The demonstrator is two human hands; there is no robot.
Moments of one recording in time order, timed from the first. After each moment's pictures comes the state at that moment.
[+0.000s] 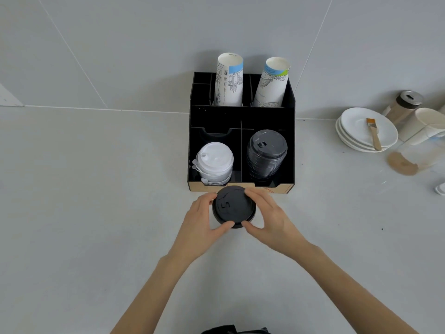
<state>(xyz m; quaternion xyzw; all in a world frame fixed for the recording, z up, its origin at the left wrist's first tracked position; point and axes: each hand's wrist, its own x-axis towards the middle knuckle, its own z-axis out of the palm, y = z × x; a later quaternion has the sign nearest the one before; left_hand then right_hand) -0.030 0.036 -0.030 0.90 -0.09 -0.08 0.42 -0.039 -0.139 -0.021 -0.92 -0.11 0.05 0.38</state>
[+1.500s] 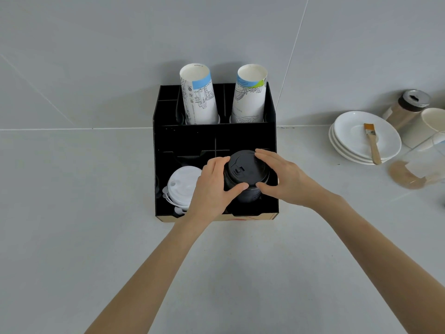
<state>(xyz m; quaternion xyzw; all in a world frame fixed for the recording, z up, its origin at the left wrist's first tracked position) 0.096 -0.061 -0.004 0.91 -0.12 -0.05 0.39 0.092 -0.237 0.014 -0.94 -0.12 0.09 0.32</state>
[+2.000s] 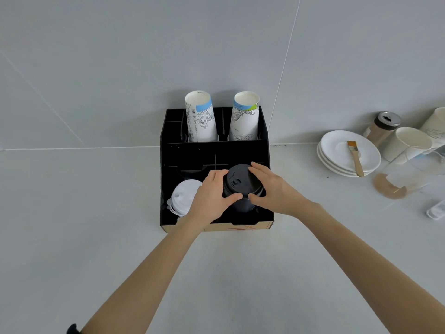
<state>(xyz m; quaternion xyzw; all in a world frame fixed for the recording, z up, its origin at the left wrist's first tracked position) 0.100 -0.055 0.005 0.92 -0.14 -0.10 0.35 0.083 -0.221 0.021 -0.95 -0.10 0.10 0.29</state>
